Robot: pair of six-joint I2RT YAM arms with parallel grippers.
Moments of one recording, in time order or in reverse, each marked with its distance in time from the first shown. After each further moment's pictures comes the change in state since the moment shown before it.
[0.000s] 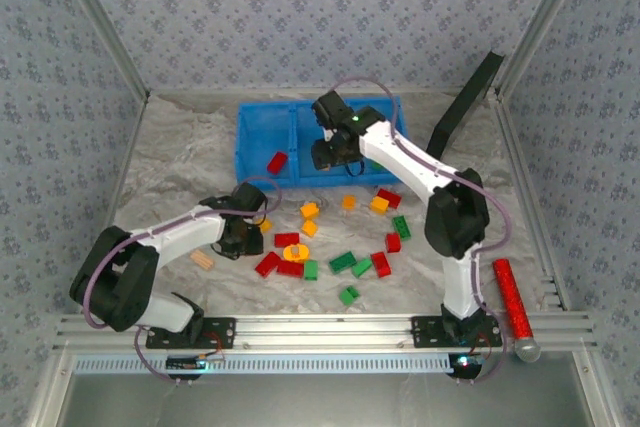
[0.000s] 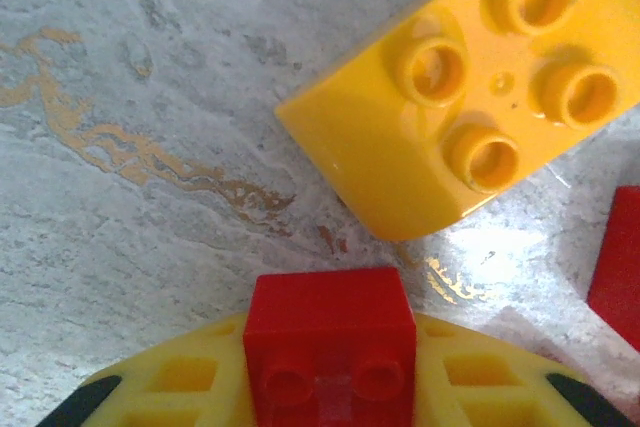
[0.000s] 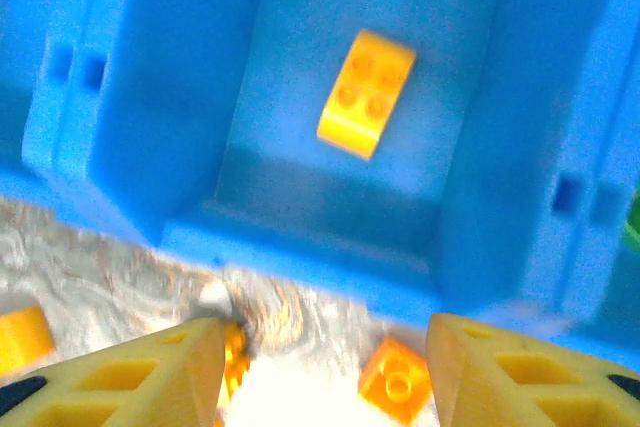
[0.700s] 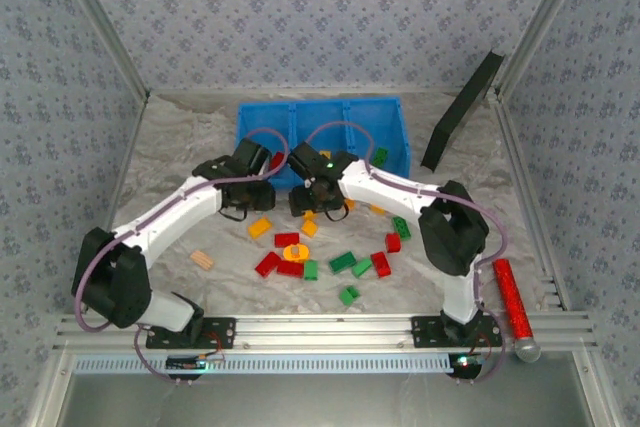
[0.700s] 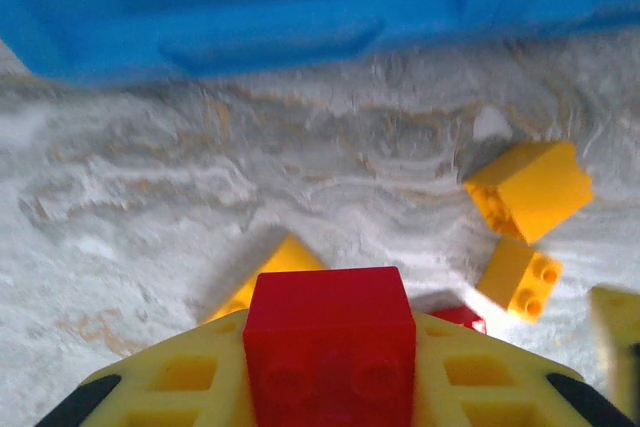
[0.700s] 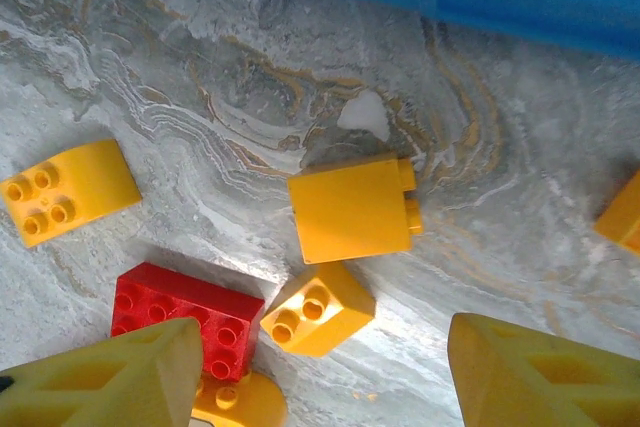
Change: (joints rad) left arm 0.026 0.022 0.386 -0.088 -0.045 0.158; right arm 0.211 -0.045 -0.274 0.138 -0.061 0.268
